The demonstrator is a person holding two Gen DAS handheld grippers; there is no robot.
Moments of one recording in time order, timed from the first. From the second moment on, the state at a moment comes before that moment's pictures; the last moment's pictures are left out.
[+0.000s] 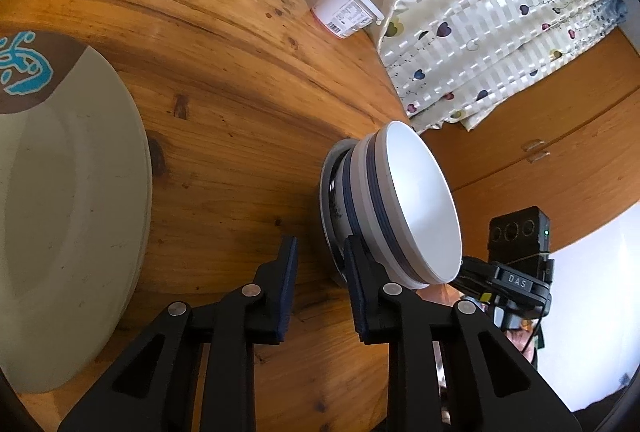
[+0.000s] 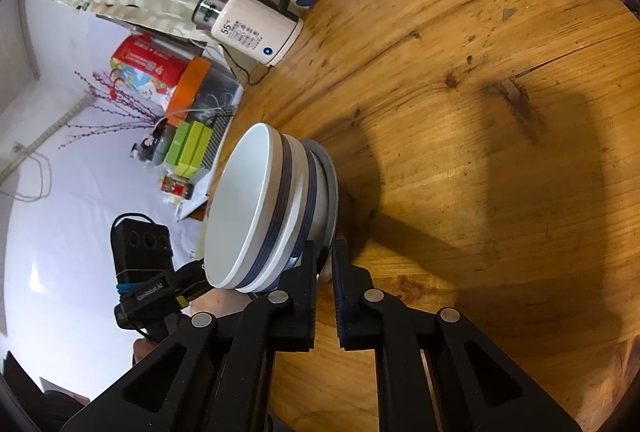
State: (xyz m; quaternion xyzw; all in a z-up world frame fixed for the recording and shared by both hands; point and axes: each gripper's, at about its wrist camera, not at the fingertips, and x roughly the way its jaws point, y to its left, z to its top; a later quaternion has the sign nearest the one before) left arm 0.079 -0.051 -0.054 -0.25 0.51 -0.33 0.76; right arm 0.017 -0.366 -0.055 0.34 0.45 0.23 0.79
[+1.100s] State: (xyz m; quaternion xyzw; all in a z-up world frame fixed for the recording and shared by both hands) left arm 0.077 -0.050 -0.055 -0.26 0.49 -0.36 0.75; right arm 0.016 -0.365 -0.048 0.33 0.44 0.24 0.80
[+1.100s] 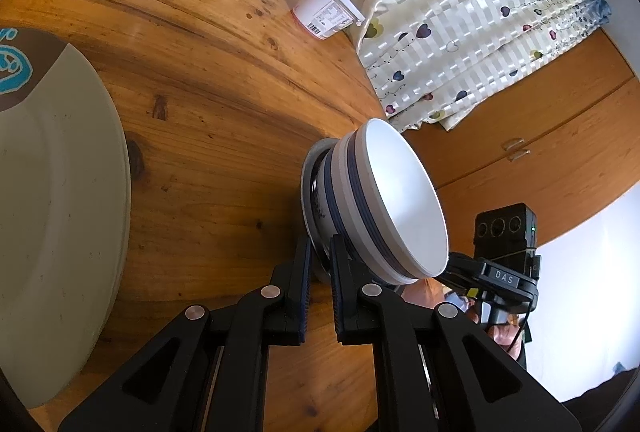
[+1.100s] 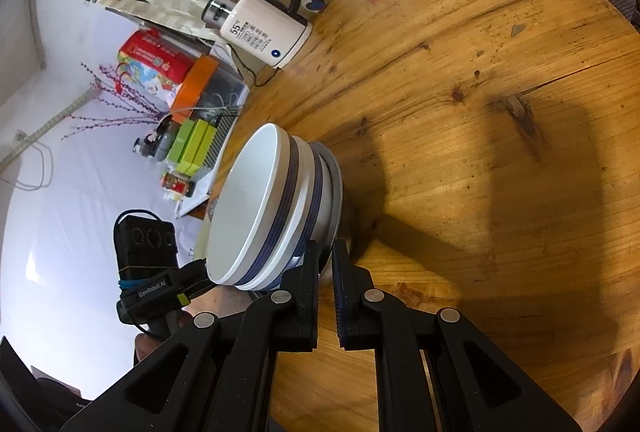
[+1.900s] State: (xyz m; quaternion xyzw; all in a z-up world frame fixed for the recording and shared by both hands) left arm 0.072 -0.038 -0.036 -0.25 0.47 -0.35 0.77; right arm 0.026 -0.357 -0.037 0.32 0.43 0.26 0.80
